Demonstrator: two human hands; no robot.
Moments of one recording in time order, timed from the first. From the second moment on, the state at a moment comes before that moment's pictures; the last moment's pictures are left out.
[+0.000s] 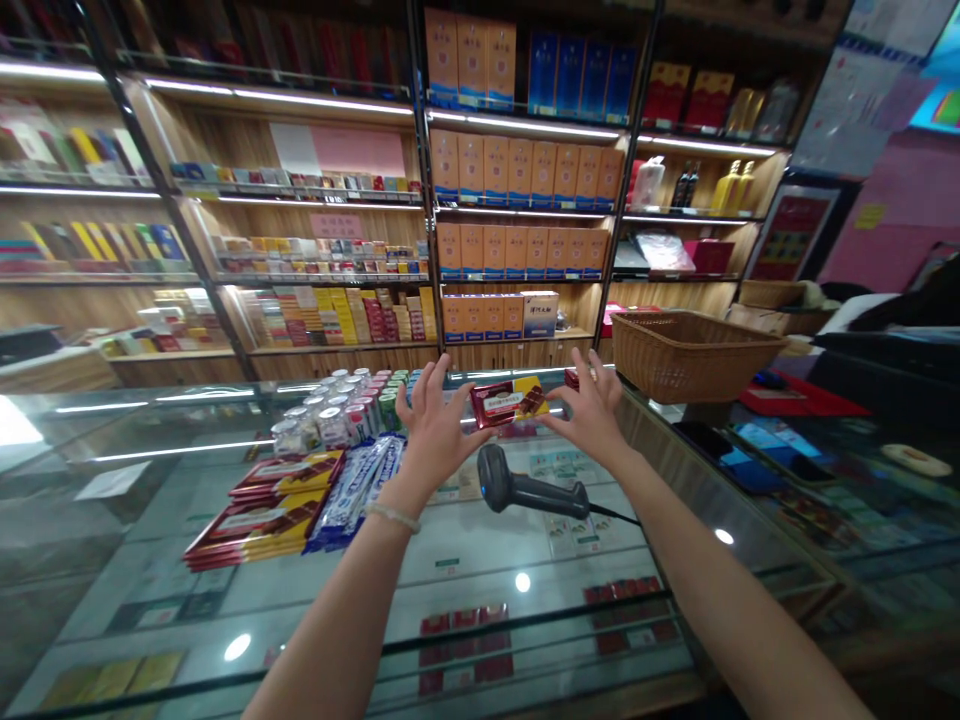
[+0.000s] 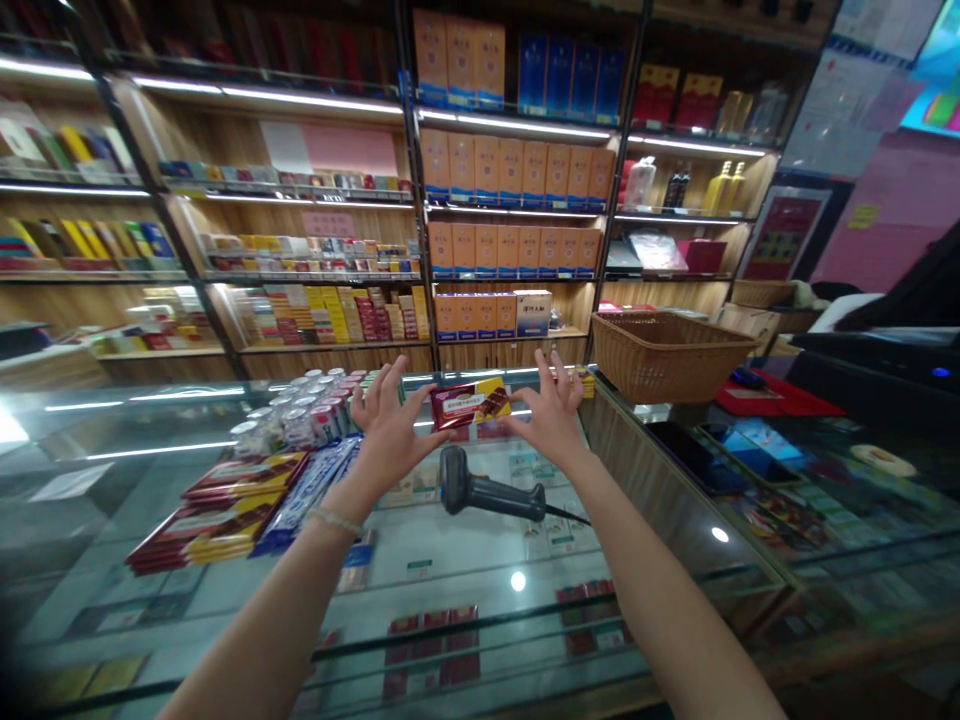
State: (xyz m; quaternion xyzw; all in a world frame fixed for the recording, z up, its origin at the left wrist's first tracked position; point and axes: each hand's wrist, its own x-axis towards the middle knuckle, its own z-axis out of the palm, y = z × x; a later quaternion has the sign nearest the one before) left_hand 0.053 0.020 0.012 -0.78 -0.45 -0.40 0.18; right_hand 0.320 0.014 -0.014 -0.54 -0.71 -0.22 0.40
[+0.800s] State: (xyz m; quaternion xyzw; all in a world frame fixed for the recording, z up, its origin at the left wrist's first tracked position) left_hand 0.150 0.062 0.047 -0.78 -0.45 -0.40 0.16; right_hand 0.396 0.034 0.018 -0.59 -0.67 -0.25 0.38
